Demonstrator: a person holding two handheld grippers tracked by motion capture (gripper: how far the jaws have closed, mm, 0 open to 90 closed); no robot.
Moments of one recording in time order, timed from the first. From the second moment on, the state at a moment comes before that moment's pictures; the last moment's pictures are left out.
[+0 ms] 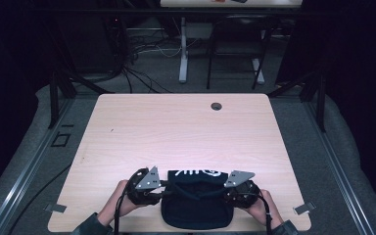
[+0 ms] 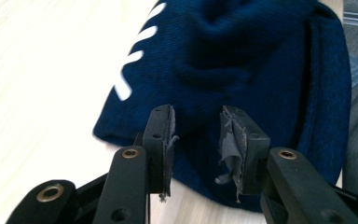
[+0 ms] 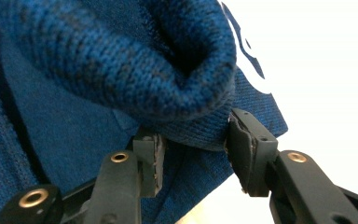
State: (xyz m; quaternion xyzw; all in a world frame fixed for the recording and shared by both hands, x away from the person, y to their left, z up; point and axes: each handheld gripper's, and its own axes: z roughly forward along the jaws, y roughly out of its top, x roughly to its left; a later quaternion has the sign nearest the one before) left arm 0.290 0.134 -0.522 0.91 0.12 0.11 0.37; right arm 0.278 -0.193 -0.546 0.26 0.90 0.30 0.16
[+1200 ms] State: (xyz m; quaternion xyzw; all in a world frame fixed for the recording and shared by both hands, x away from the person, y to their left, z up) left arm 0.293 0.105 -0.565 0.92 0.19 0.08 0.34; right arm 0.274 -0.172 -0.560 0.28 0.90 0.32 0.08
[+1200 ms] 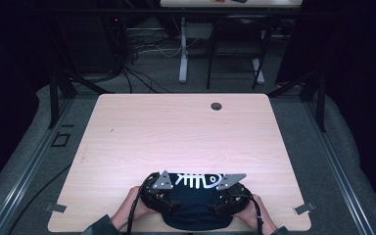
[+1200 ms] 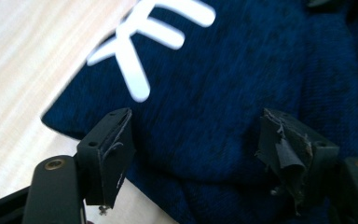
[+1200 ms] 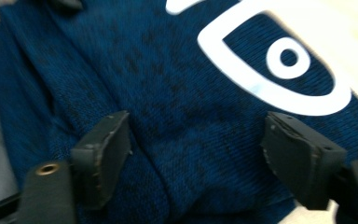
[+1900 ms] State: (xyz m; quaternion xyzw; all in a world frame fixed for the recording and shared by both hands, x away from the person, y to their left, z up) left arm 0.312 0.113 -0.579 0.90 0.22 0.09 0.36; right arm 0.292 -0.165 -0.567 0.29 0.90 0.30 0.10
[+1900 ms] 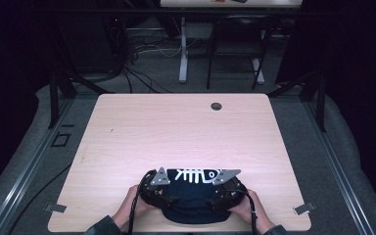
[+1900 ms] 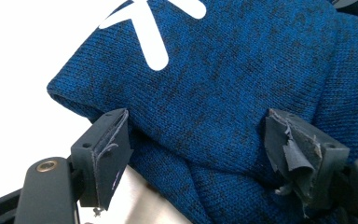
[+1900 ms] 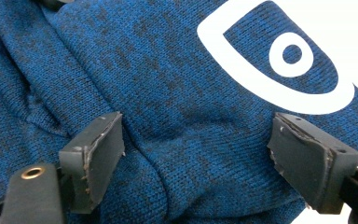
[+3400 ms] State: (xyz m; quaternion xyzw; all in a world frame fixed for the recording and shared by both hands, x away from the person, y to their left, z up) left arm 0.344 0.178 -0.553 0.83 0.33 0.14 0.42; right arm 0.313 -0.216 -0.529 0.37 0.84 0.37 0.16
